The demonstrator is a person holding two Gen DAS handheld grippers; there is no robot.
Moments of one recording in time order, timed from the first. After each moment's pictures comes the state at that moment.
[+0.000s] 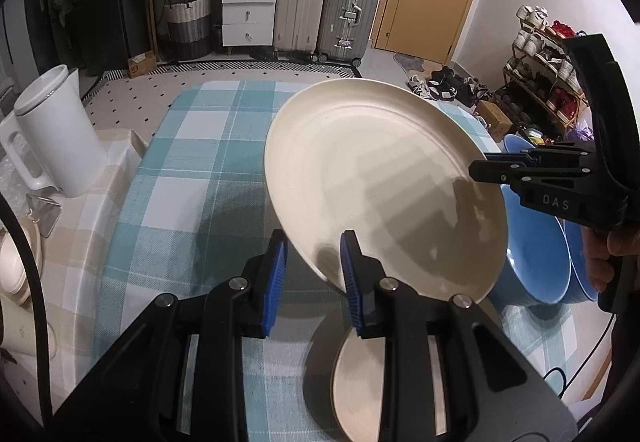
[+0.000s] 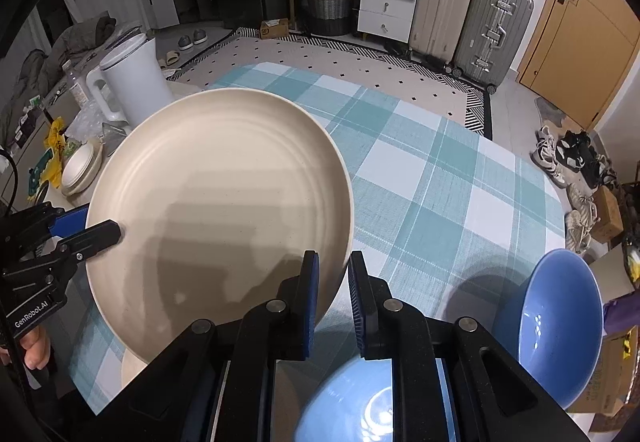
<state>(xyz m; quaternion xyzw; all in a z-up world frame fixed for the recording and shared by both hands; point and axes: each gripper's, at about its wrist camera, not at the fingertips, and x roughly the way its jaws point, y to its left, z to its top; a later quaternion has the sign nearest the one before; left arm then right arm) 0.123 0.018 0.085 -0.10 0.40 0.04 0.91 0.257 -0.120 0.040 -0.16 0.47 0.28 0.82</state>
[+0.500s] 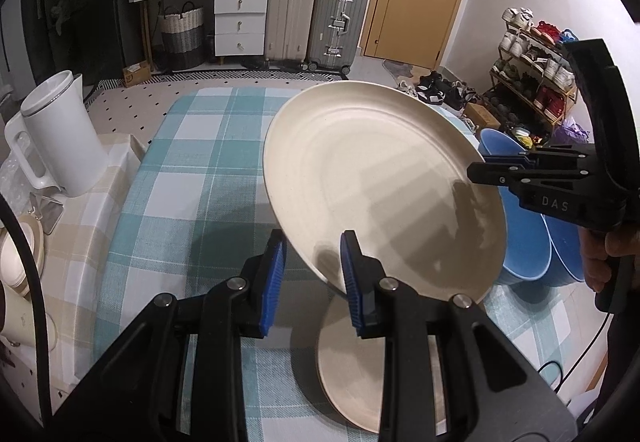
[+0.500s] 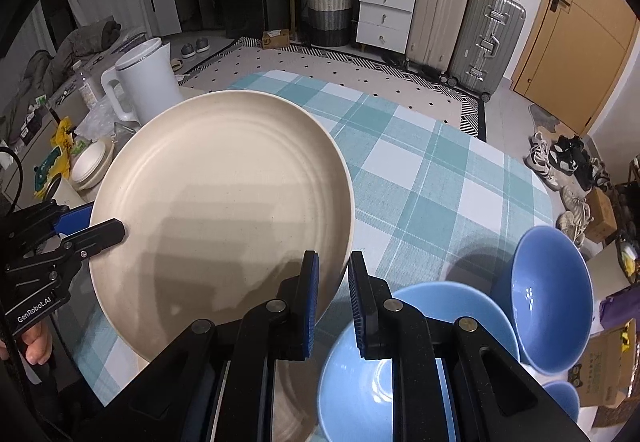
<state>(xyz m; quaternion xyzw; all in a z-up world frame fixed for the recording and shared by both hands) 0.076 -0.005 0.102 -0.09 0.39 0.02 0.92 0.213 -0.138 0.056 -0.15 0.46 0.28 0.83</state>
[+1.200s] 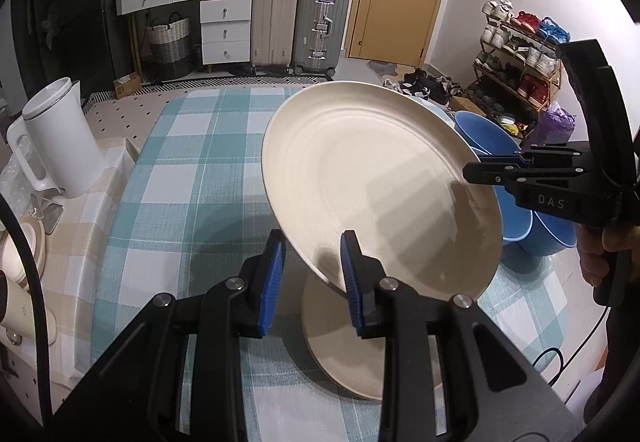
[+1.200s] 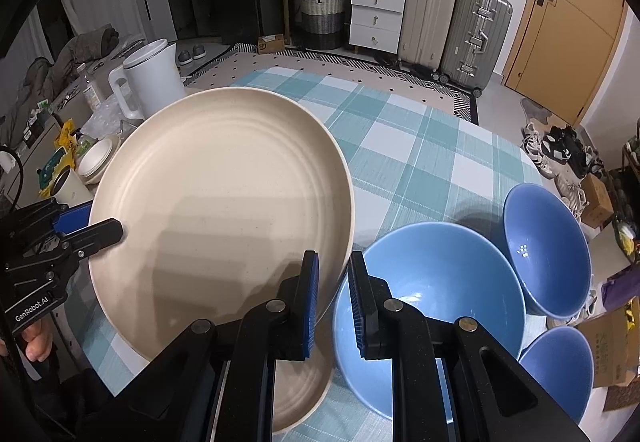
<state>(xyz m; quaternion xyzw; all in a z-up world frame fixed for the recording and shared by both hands) 0.029 -0.030 0.105 -0.07 0.38 0.00 0.92 0.159 -0.160 0.056 -0.14 0.45 0.27 0.84</state>
